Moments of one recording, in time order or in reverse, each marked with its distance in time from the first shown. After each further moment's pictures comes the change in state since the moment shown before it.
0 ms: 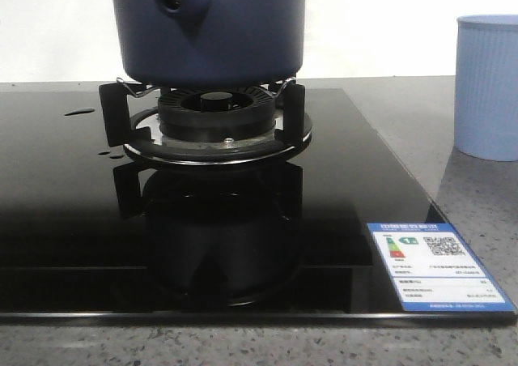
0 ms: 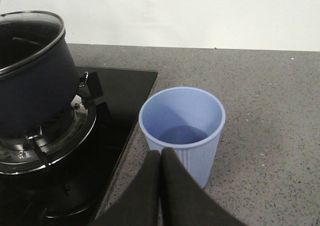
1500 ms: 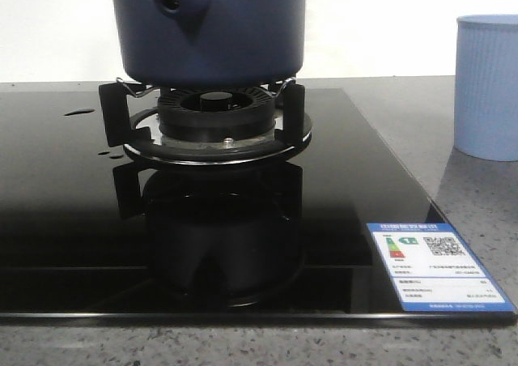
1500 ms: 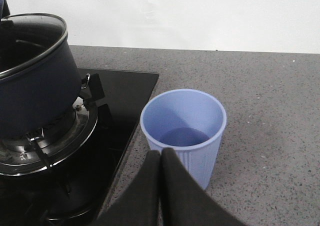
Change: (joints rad) left arm -0.066 0.154 -0.086 0.030 0.078 0.042; right arm 0.000 0.000 0.000 -0.001 -0.008 0.000
